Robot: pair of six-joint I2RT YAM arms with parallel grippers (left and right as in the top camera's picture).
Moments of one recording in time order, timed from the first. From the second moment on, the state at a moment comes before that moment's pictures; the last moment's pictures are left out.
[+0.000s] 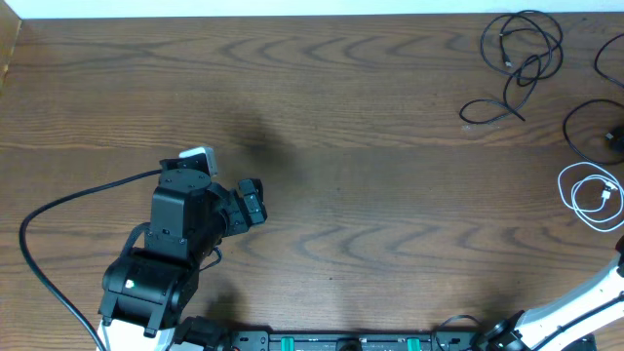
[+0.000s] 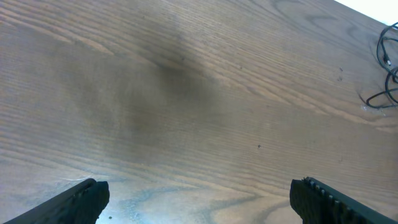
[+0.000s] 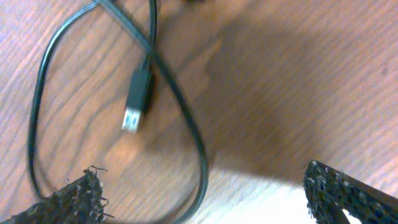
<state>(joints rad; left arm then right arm) -0.27 0.82 0.92 -0.89 -0.01 -0.51 -0.81 2.15 1.54 -0.49 -0.27 0.04</state>
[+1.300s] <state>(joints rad) -0.27 0.82 0.92 -0.89 -0.01 -0.51 -0.65 1.96 1.21 -0.64 0.22 0.46</state>
